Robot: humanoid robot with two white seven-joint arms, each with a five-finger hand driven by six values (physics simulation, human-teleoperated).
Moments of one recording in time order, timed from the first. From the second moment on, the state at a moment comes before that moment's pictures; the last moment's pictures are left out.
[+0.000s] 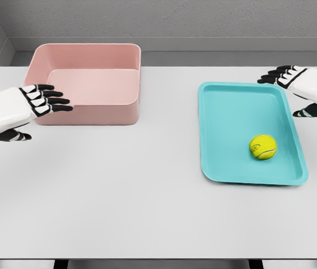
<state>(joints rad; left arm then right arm) -0.34 1.20 -0.45 -1.76 -0.39 -0.61 -0.11 -0.59 -1.05 0.63 -1.41 0.31 -0.61 0.18</state>
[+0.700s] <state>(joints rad) -0.30 1.28 -0.54 -1.78 -0.47 -0.61 -0.14 -0.51 -1.08 0.65 -1.46 0.31 -0.61 0.33</state>
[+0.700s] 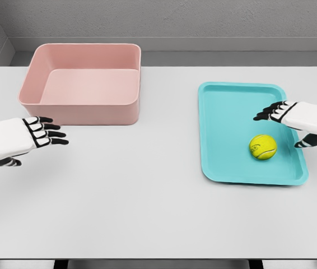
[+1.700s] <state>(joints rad) -0.30 1.29 -0.55 -1.77 -0.47 -0.61 -0.16 -0.49 -0.94 0.69 -1.39 0.40 -0.61 0.33</state>
